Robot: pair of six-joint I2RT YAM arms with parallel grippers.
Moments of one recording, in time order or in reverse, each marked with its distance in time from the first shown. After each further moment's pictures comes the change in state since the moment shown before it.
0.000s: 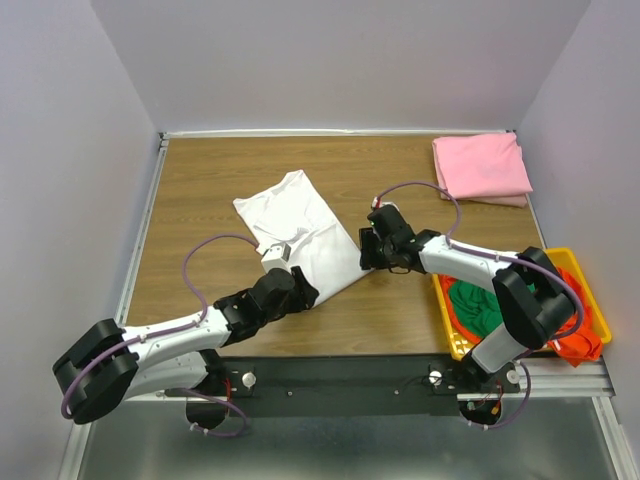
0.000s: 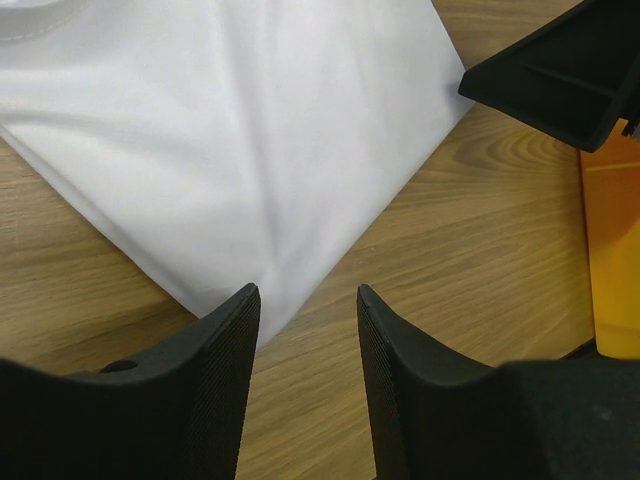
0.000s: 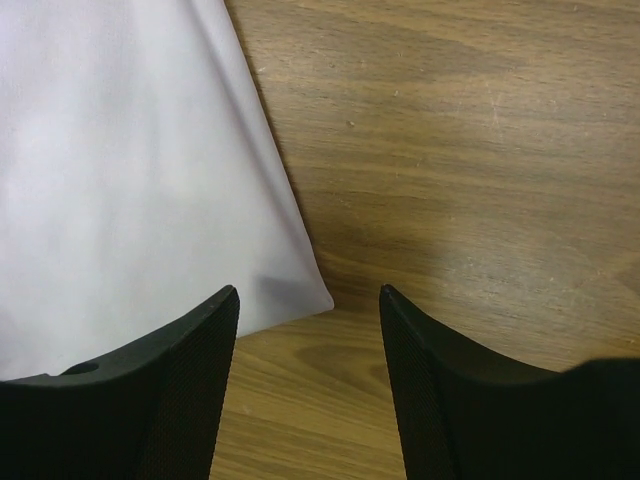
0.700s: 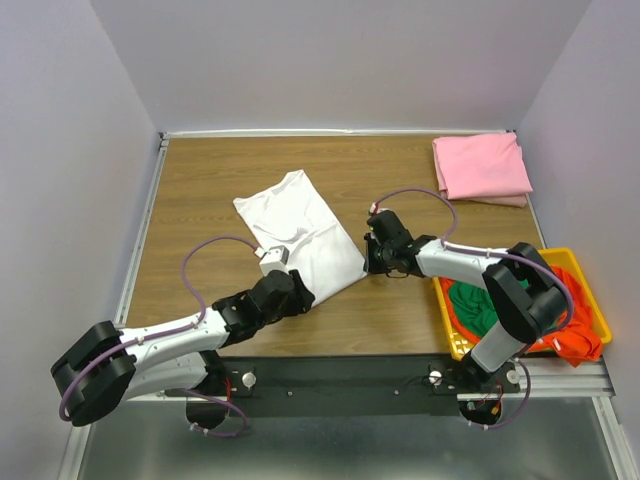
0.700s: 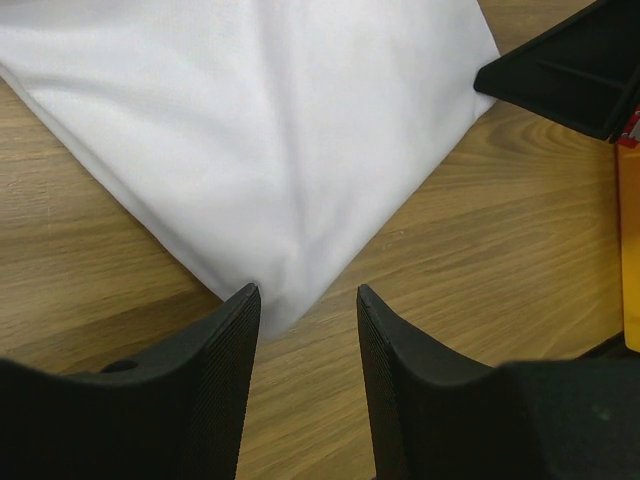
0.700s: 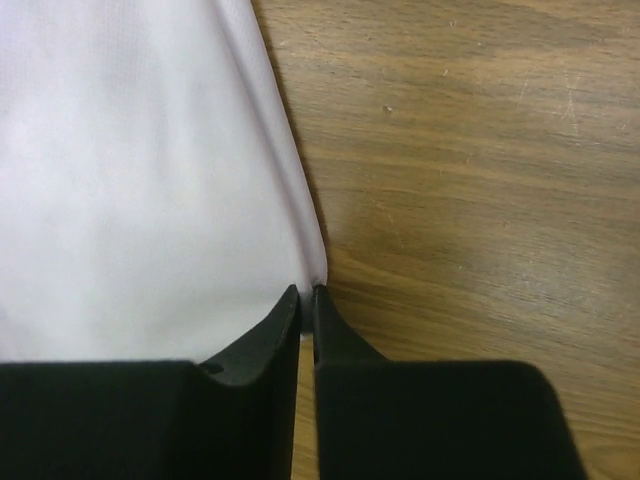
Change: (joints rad) left arm 0.000 -0.018 -0.010 -0.060 0.000 0.000; right arm 0.000 0.047 -0.051 0.101 -0.075 0.020
